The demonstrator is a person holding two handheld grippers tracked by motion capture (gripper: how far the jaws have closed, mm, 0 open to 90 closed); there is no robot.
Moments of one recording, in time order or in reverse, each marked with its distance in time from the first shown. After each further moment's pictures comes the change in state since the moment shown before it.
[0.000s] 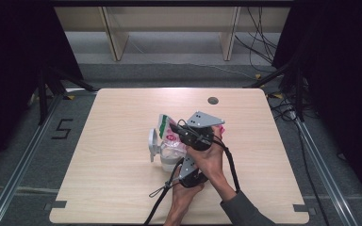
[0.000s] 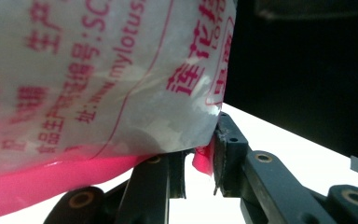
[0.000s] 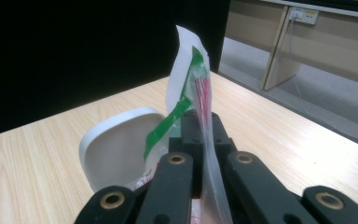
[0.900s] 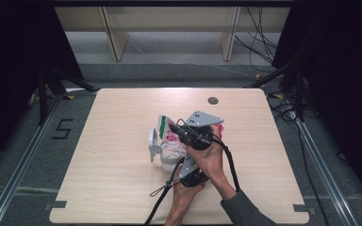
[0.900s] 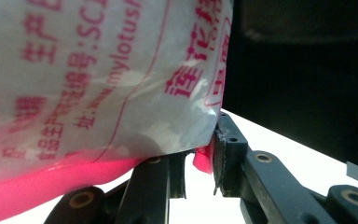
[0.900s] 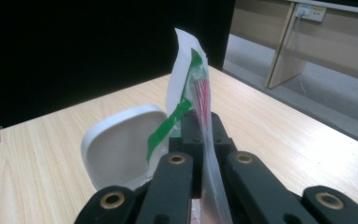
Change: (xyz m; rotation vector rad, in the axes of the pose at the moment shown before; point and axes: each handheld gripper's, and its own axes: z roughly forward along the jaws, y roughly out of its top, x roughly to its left) left arm 0.003 0.003 -0.002 0.052 -0.006 0.071; right arm -0.002 0.000 0.003 0.012 0.007 -0.036
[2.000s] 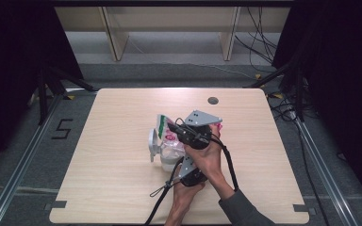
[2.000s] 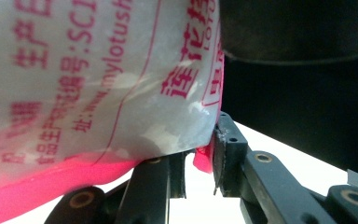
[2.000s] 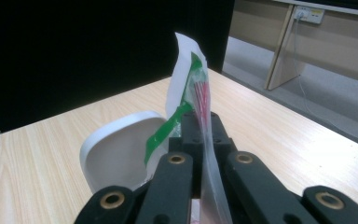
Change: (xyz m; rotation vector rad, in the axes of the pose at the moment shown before) left arm -0.004 0.002 0.003 -0.086 0.009 -0.064; right arm 0.003 0.002 0.002 -0.007 0.001 0.026
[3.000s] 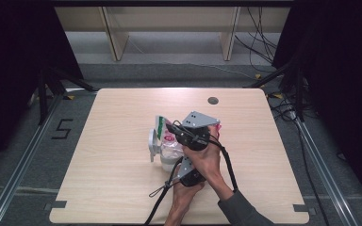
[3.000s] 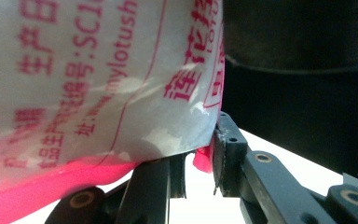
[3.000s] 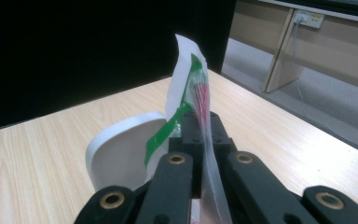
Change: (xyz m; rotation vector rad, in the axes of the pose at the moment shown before) left arm 0.001 0.001 -0.002 -0.002 -0.001 0.006; right arm 0.008 0.001 0.000 0.011 0.001 -0.011
